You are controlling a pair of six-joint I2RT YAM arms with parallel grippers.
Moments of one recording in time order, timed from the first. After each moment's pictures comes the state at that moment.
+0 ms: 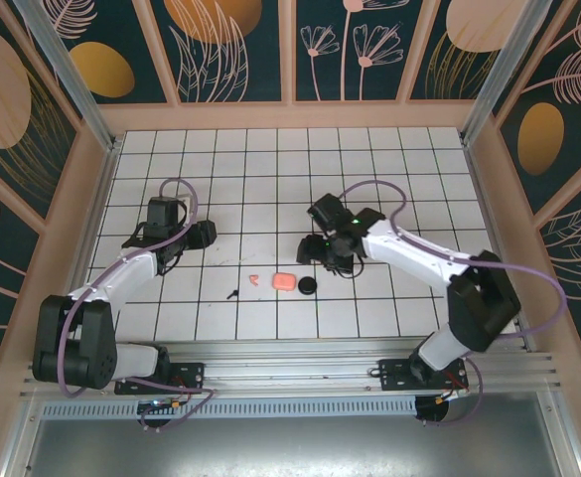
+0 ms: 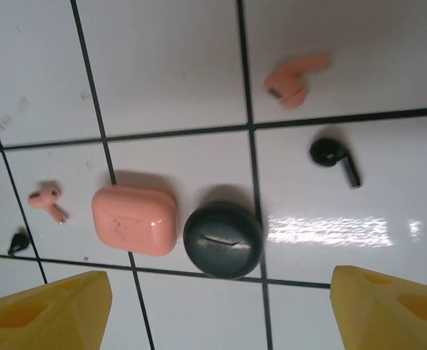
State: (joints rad) left arm -0.15 1.33 0.70 -0.20 0.16 -0.28; right arm 0.76 1.58 1.15 -0.80 -0.10 0.85
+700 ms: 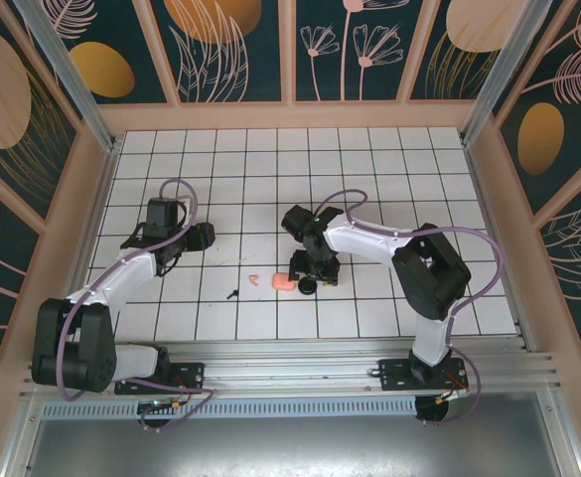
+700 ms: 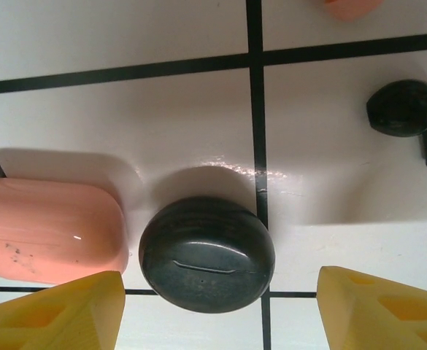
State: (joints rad) left arm -0.15 1.31 0.71 -0.23 0.15 -0.26; right arm 0.82 1.85 1.27 -0.93 -0.13 0.86
